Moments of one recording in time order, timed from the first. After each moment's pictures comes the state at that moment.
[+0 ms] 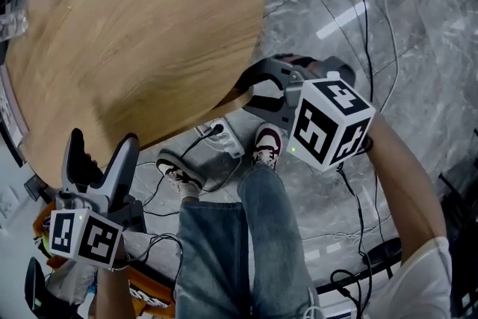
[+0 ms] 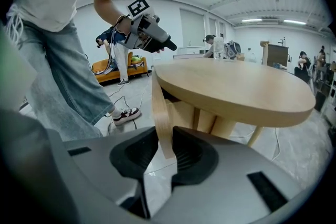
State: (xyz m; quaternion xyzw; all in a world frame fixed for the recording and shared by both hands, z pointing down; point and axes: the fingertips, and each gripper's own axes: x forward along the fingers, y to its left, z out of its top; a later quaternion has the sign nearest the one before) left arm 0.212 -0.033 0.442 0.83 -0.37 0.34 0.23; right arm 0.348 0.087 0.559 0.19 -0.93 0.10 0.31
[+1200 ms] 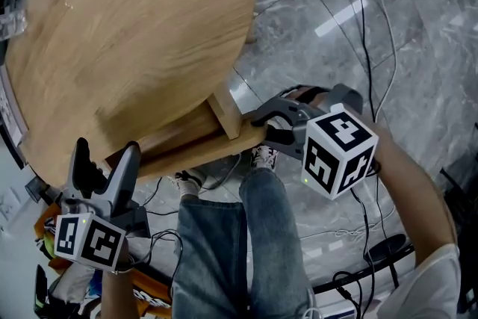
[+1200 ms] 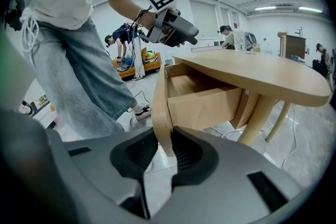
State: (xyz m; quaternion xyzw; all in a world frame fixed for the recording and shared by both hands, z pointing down) left arm 0.198 -0.009 0.445 0.82 -0.38 0.34 0.25; right arm 0.327 0.171 0.558 0.11 -0.93 0.13 0.33
